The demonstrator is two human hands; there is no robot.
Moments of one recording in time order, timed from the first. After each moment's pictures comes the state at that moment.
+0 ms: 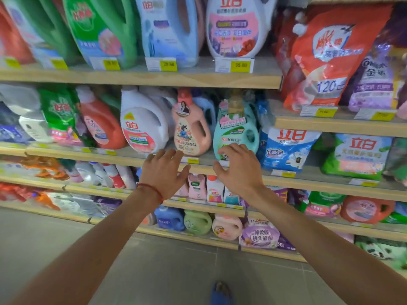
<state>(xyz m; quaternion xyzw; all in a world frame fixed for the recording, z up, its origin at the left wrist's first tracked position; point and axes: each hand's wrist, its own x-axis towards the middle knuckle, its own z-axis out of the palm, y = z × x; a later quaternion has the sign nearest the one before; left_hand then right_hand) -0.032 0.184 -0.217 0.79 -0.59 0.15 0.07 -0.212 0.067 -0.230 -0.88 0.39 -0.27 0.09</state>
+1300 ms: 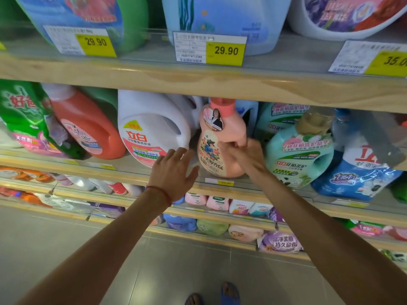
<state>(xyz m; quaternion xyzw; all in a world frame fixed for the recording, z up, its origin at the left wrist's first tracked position) 0.178 0.045 -0.301 0.77 -0.62 0.04 0.13 0.015 -0.104 -0.306 -0.62 0.52 -0.29 0.51</state>
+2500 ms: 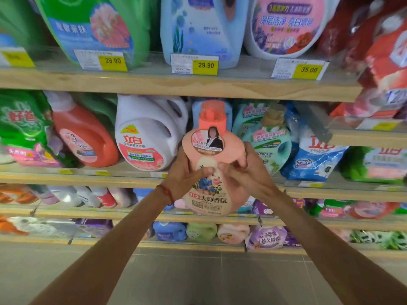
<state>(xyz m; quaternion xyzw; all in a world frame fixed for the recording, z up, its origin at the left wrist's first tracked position) 0.121 0.084 -0.260 0.55 -0.54 -0.36 0.53 -0.074 0.012 -0.250 -0.72 0.40 -0.33 0.46</state>
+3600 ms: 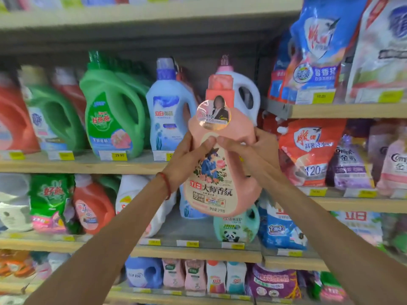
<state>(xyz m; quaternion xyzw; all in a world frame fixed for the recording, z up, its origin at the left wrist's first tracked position) 0.002 0.068 -0.025 0.45 -0.57 -0.28 0.63 -0.168 -0.001 -0.020 -0.65 0.29 -0.59 0.39</state>
